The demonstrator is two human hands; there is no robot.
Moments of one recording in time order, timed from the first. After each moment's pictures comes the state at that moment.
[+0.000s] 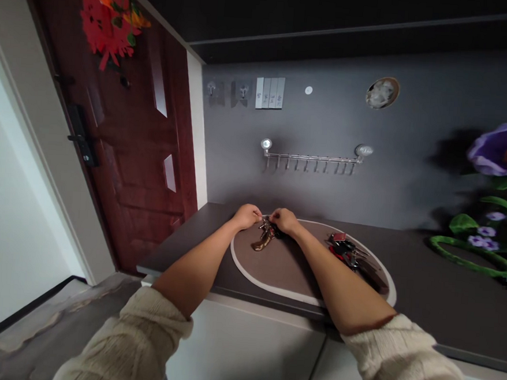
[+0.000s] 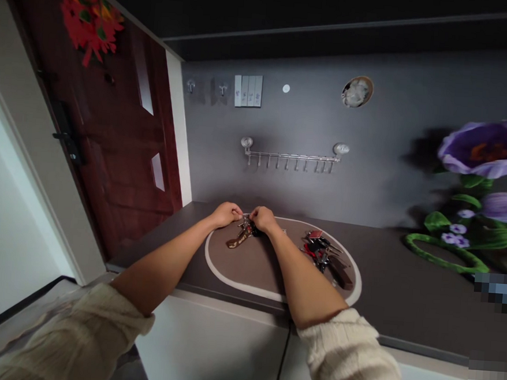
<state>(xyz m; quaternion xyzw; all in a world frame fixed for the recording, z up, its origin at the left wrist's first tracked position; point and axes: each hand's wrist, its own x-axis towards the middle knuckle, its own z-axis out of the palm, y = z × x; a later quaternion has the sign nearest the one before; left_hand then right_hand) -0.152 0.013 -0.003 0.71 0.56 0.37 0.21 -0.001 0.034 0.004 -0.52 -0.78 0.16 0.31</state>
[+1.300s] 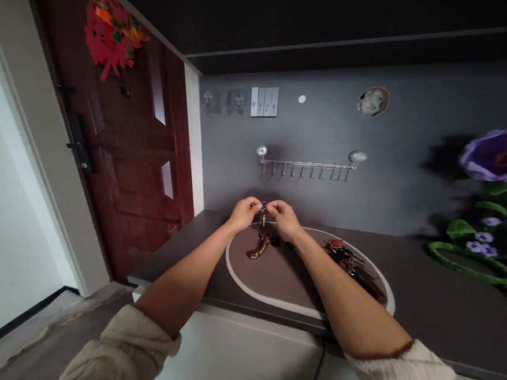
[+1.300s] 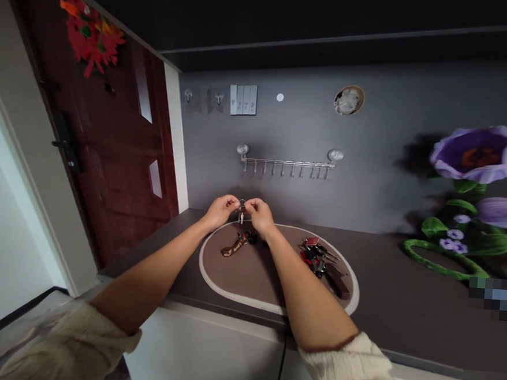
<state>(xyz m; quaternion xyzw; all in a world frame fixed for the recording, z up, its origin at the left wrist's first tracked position) -0.141 -0.006 0.032 0.70 0.47 0.52 0.15 -0.005 0.017 0.023 -0.33 -0.68 0.39 0.53</state>
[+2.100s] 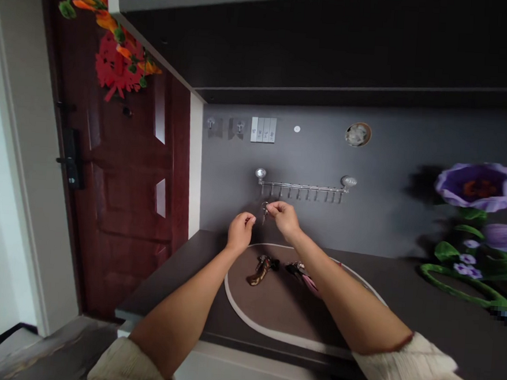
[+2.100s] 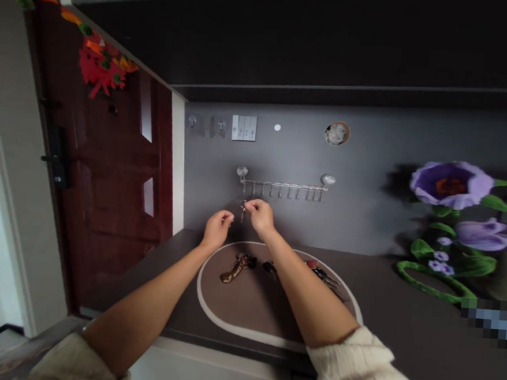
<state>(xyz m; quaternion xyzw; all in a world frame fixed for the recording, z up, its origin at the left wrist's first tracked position) -0.144 0.005 0.028 0.65 0.46 0.60 0.00 -0.013 0.030 0.077 -0.36 -0.67 0.29 0.58</state>
